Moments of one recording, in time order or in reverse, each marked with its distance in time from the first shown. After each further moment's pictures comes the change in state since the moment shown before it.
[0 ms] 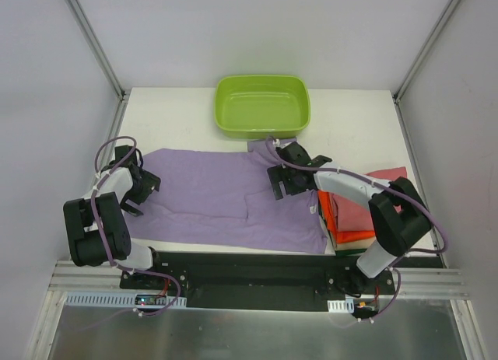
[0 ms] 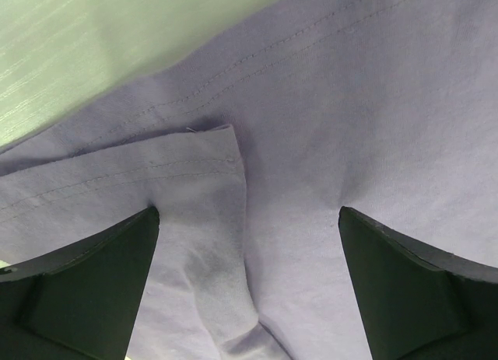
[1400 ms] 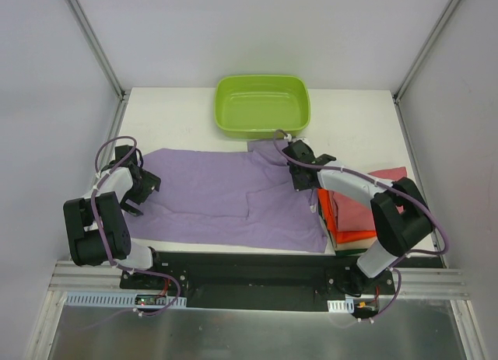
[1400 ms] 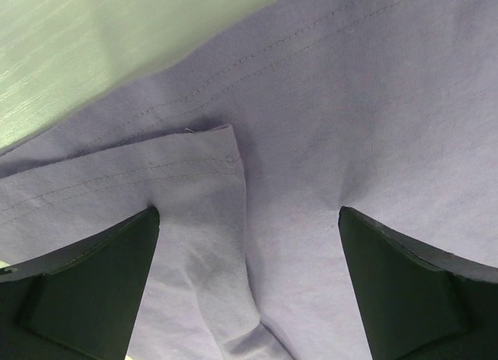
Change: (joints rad) left arm 0.000 0.006 0.002 0.000 -0.002 0.004; right arm -0.070 0.015 -0.009 0.000 0.195 0.046
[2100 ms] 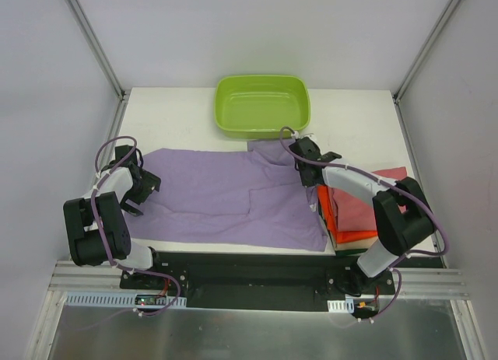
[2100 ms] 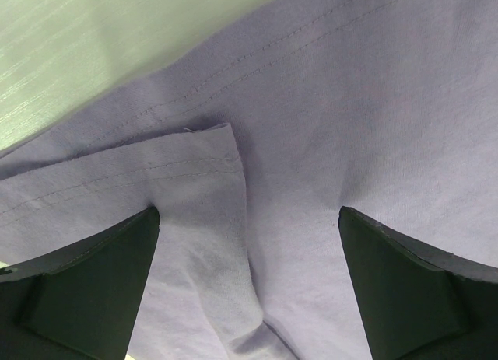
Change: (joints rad) left arm 0.000 0.000 0.000 0.000 0.000 0.004; right arm -0.058 -0.009 -0.003 -0.003 0.100 -0.060
